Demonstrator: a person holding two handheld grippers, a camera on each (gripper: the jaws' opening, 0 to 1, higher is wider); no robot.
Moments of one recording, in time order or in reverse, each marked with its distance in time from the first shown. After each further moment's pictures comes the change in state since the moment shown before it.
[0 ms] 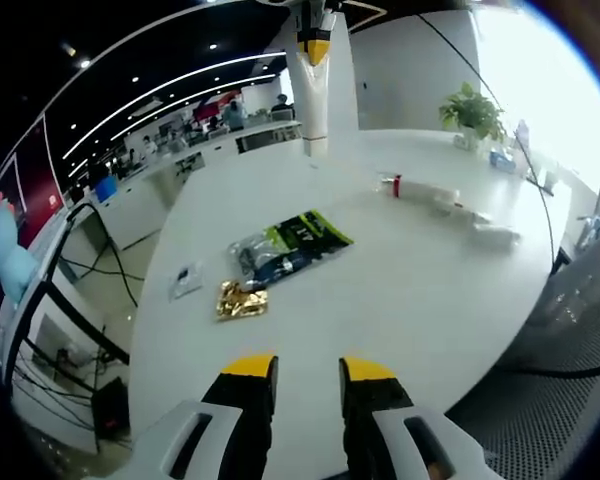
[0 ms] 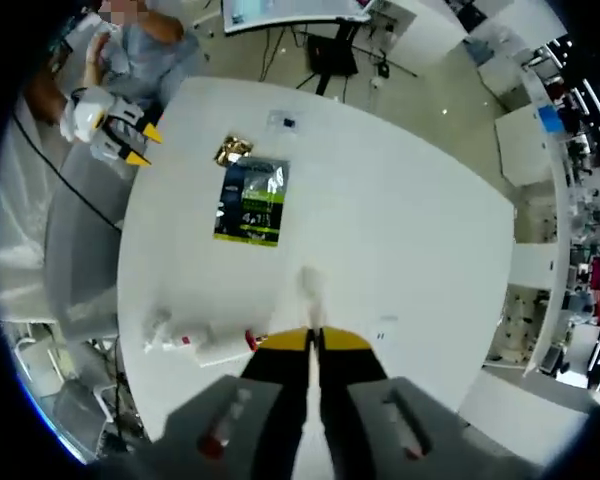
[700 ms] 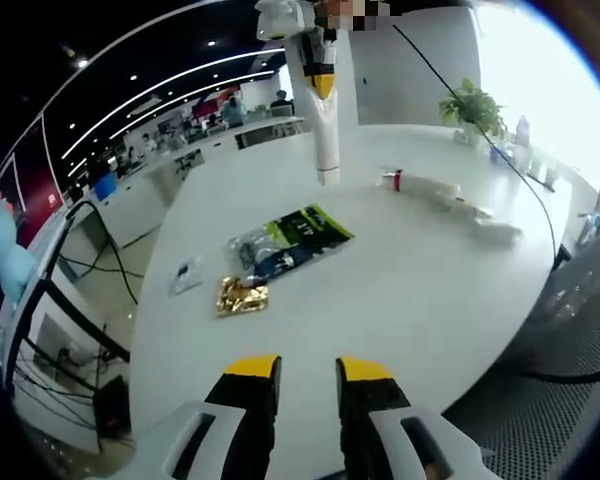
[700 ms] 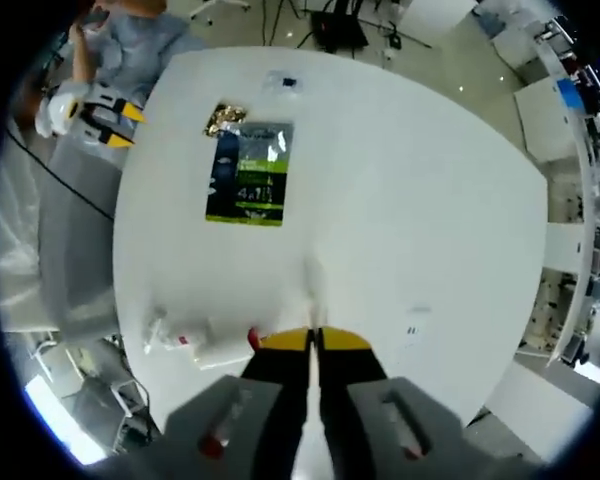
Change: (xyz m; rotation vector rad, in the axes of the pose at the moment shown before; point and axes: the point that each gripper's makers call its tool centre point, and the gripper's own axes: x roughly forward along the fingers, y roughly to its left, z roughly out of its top) left arm 0.001 0.001 -0.004 0.006 0.017 -0.001; right arm 0.073 0.009 -0.032 0.045 0.101 0.113
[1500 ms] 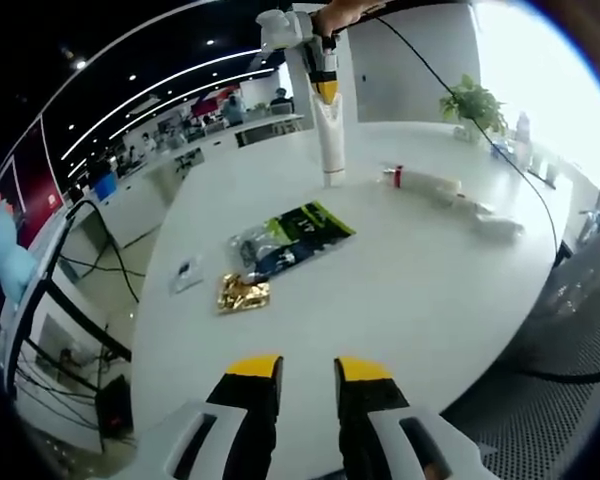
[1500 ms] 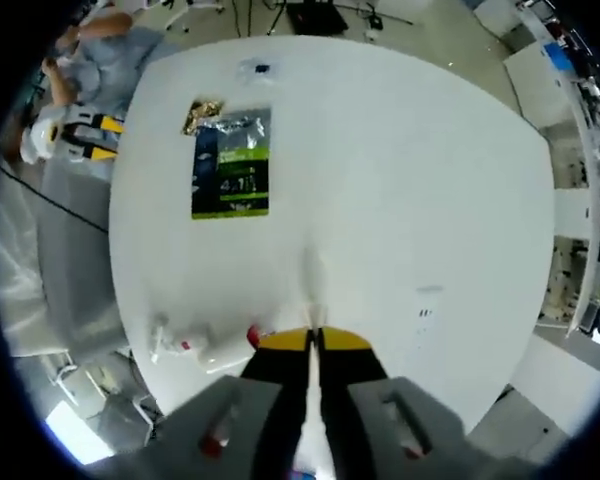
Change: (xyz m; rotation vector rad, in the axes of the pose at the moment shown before) left arm 0.000 0.001 -0.003 0.010 0.013 0.006; right arm 0.012 -0.012 -0.010 0.119 0.032 0.044
